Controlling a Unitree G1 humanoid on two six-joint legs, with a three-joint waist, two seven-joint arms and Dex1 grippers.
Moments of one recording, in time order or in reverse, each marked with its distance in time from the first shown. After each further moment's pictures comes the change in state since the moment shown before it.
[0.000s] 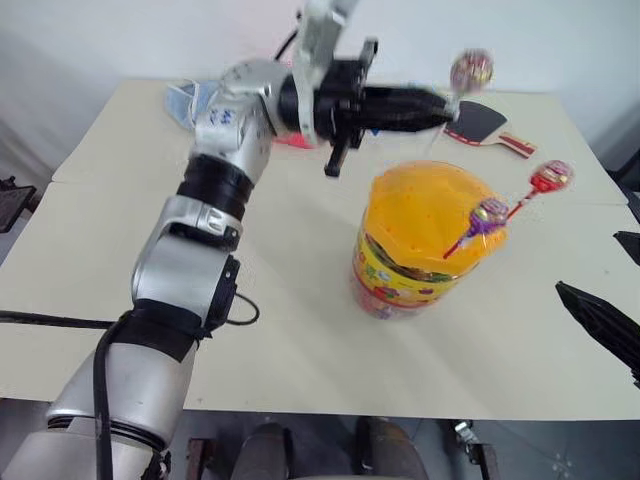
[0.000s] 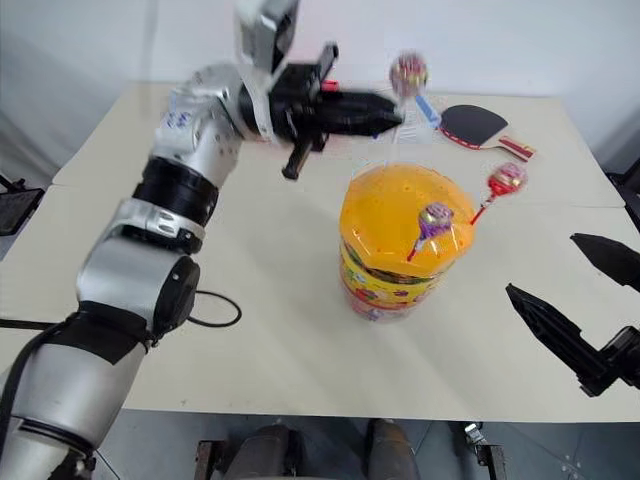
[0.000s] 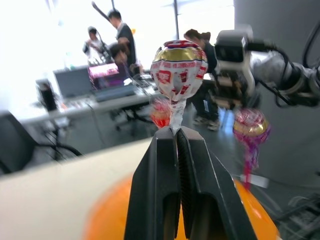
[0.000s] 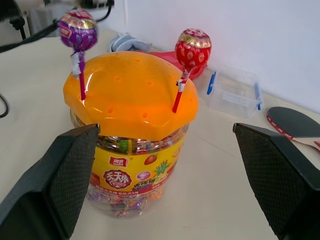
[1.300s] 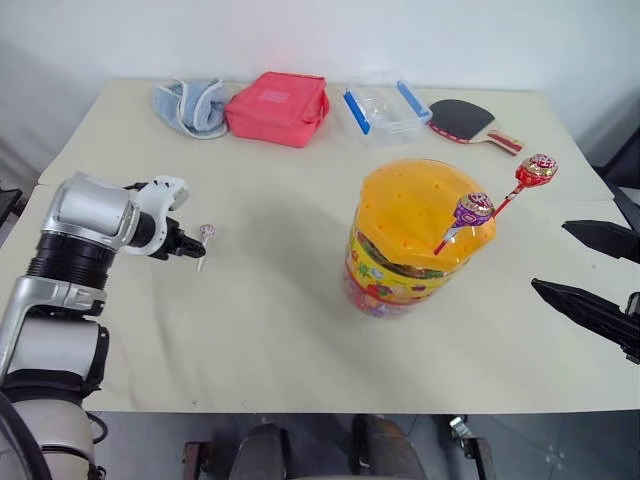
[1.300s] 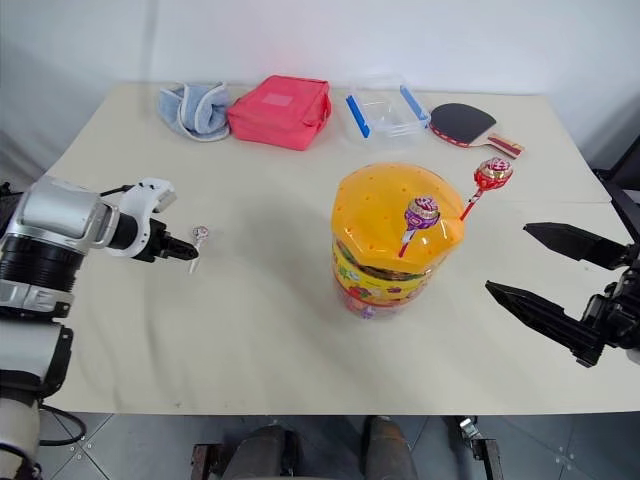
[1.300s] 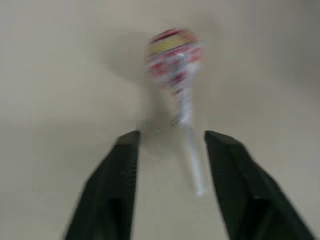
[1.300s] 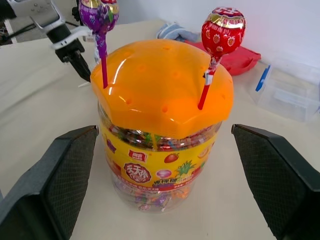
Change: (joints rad) left arm 0.475 0.611 -0.221 -0.466 0.455 1.226 0.691; right arm -0.268 -0.190 0.210 0.243 -0.100 0.097 0.253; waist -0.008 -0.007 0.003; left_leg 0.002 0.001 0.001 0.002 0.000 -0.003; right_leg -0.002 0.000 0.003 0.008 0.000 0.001
